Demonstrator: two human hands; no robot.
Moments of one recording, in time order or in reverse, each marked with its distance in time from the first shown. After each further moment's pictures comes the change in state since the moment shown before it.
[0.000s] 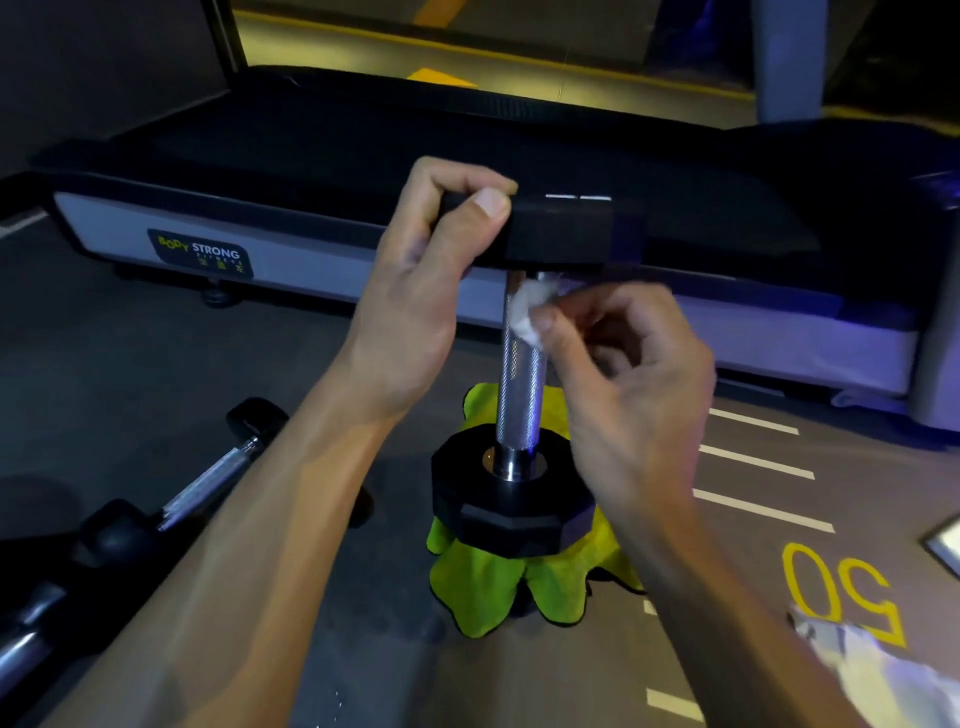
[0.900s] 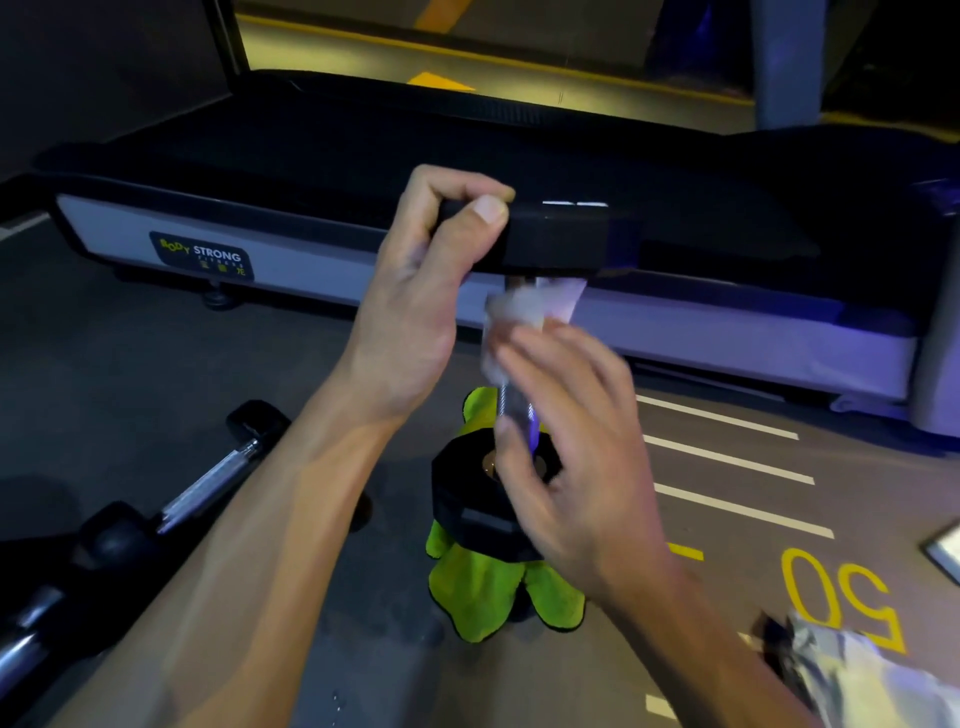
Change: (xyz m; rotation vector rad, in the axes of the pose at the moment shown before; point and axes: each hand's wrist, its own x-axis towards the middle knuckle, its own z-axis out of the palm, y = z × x) left_hand 0.000 -0.002 0.000 0.011 0.026 0.004; right_hand -0.034 0.011 -0.004 -0.394 -0.293 -0.377
